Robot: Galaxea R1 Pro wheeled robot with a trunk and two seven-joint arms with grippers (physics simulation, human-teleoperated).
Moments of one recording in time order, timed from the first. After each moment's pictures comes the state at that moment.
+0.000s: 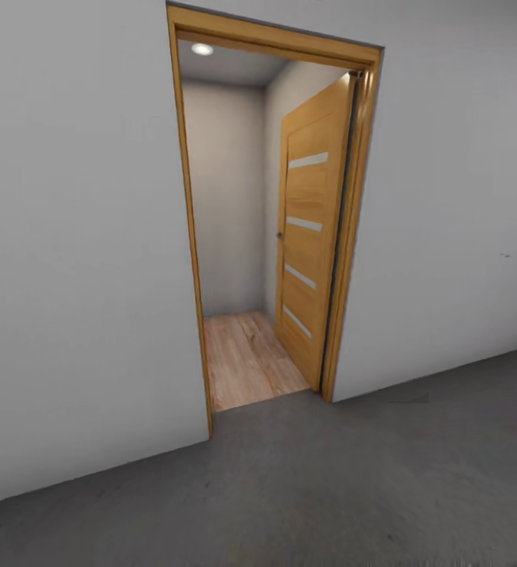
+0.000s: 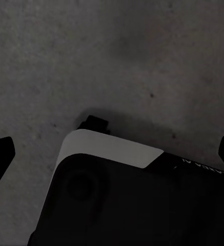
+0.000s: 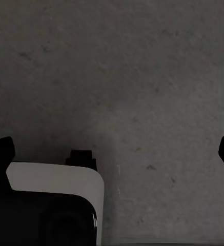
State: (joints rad) left arm -0.21 -0.06 -0.18 0.00 0.48 -0.08 0.16; right arm -0.25 -0.03 0.61 0.03 -0.51 -0.12 -0.06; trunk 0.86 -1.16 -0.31
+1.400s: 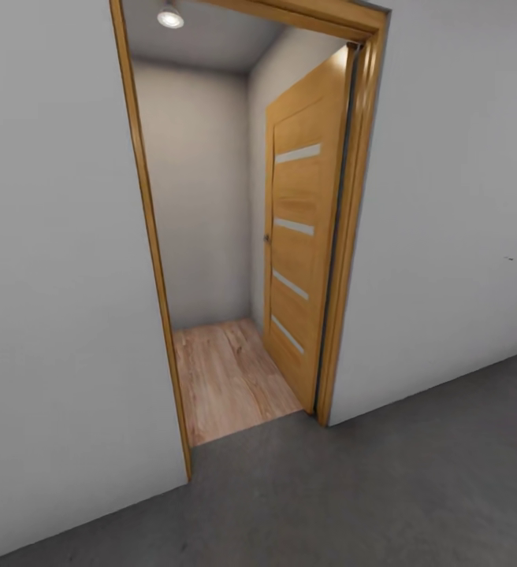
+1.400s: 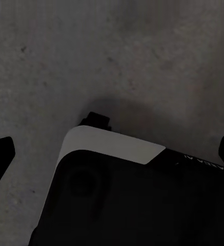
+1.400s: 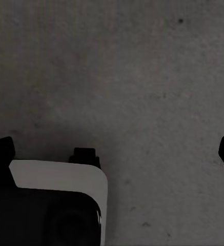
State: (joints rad) left arm -0.21 -0.06 -0.18 0.00 0.48 -0.08 0.16; right arm -0.25 -0.03 0.61 0.03 -0.52 -0.12 -0.06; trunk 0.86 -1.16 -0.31
